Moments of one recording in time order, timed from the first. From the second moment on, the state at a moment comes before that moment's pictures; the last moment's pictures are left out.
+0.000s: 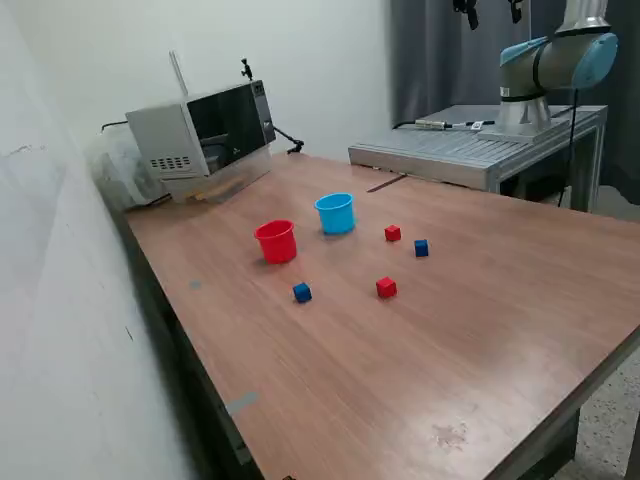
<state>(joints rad) 0.04 -1.77 1.75 -1.18 -1.62 3.08</state>
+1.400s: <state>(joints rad) 0.06 -1.75 1.74 -1.65 -1.58 2.97</state>
